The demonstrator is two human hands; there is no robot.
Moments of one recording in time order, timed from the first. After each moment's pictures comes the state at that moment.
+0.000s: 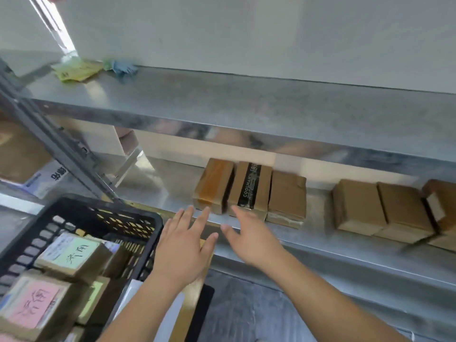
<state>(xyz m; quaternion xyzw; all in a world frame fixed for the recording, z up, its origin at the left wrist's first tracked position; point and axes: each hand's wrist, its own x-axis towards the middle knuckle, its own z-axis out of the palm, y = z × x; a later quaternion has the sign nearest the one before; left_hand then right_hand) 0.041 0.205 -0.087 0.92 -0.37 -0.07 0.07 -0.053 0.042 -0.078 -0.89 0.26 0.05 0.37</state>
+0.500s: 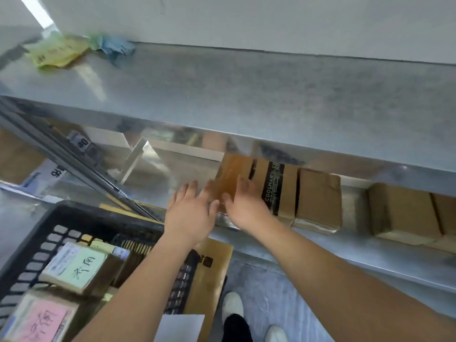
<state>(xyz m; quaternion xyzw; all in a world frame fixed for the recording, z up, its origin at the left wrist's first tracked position) 0.161 0.158 -0.116 0.93 -0.36 -0.08 0.02 0.086 0.020 -0.111 -0.88 0.32 0.07 0.36</state>
